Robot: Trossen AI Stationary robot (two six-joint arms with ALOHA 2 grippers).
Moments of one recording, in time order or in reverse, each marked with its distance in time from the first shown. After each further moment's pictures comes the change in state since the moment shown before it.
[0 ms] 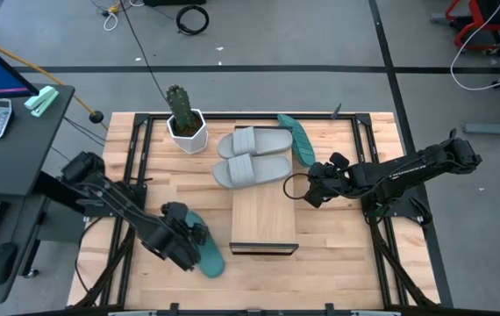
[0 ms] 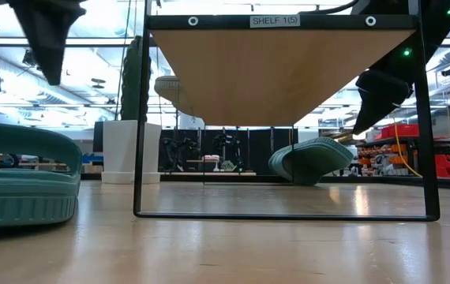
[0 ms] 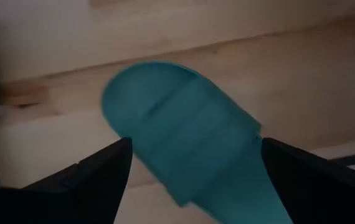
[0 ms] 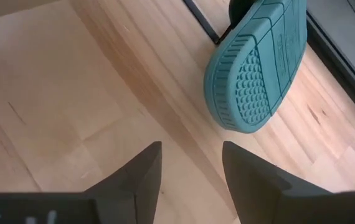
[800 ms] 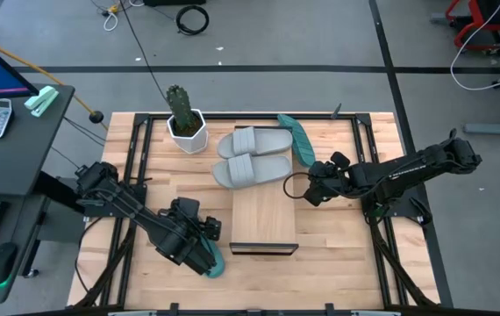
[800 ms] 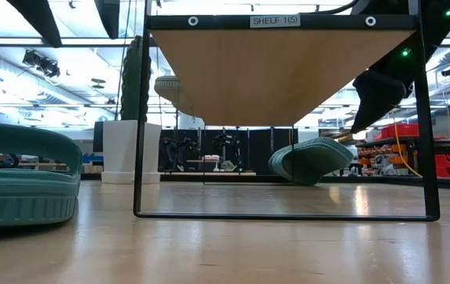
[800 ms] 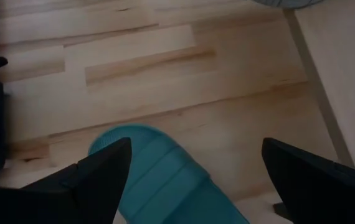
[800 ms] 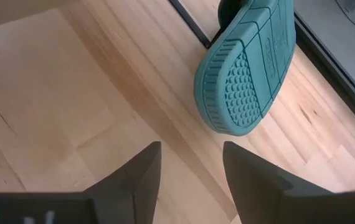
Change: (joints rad) left arm 0.049 0.176 0.366 -0.305 -0.197 0.023; right arm 0.000 0.000 0.000 -0.003 0.031 0.020
